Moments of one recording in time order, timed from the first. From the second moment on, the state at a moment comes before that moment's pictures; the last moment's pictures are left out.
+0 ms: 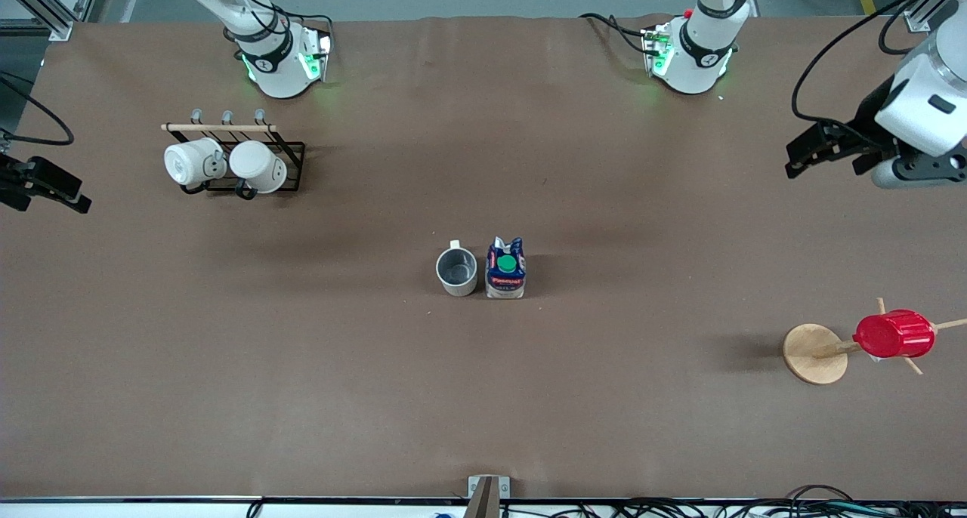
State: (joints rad) left arm -0.05 -0.06 -0.10 -1.63 -0.02 1.57 -0.17; right arm -0.11 0.04 0.01 -1.54 0.03 1.64 -0.03
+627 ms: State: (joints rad) left arm -0.05 -0.11 -0.11 -1.69 -0.02 1.58 -0.14; right arm -0.11 0.04 0.01 -1.54 0.03 1.64 -0.03
